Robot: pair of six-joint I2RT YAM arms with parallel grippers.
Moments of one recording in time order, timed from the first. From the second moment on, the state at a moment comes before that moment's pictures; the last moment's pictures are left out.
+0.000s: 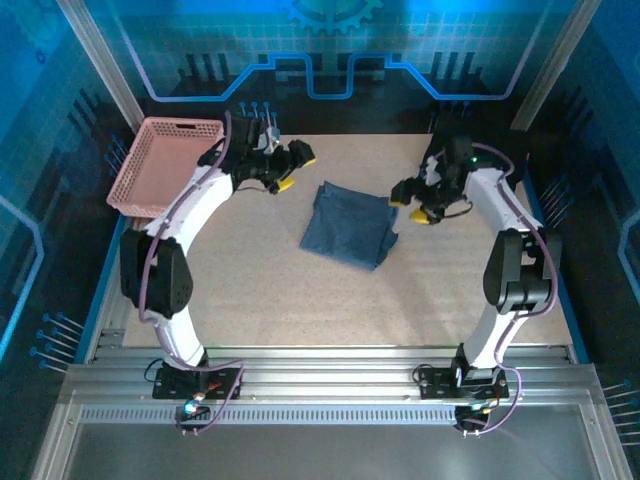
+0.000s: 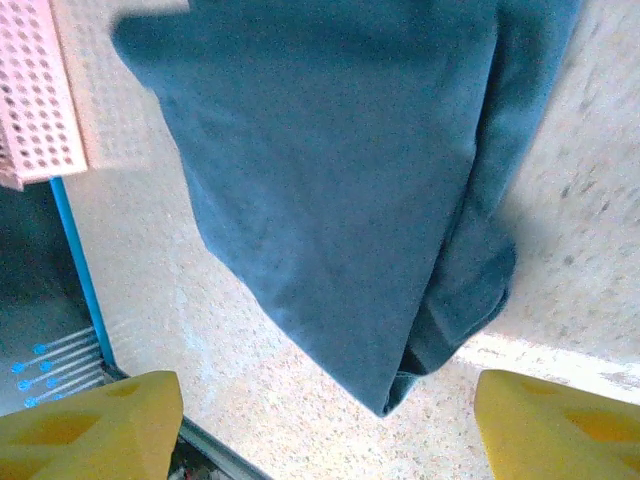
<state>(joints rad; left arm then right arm) -0.24 1.79 1.58 -0.53 0.55 -0.85 0.05 1.80 1.46 -0.95 -0.64 0.34</state>
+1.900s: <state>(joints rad) 0.05 1.23 0.78 -0.53 0.56 -0.74 0.36 2.46 2.53 -1.18 0.32 0.06</state>
